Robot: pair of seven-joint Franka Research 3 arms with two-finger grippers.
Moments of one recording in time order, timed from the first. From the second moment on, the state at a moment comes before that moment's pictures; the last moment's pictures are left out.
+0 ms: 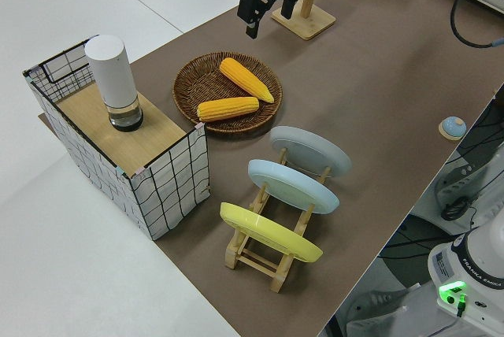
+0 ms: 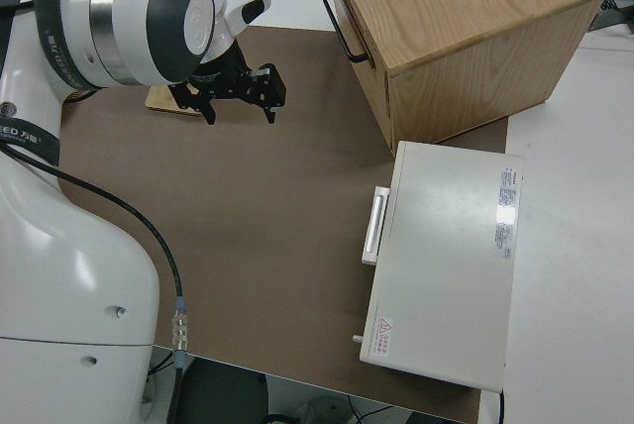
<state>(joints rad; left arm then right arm) 0.19 0.07 0.01 -1.57 -0.01 1.70 0.29 0.12 0.06 0.00 -1.48 0.02 1.43 -0.01</state>
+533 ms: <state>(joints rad) 0.45 0.16 0.01 -1.50 -0.06 1.78 0.60 0.27 0.17 0.00 -1.53 0.08 1.64 0.10</state>
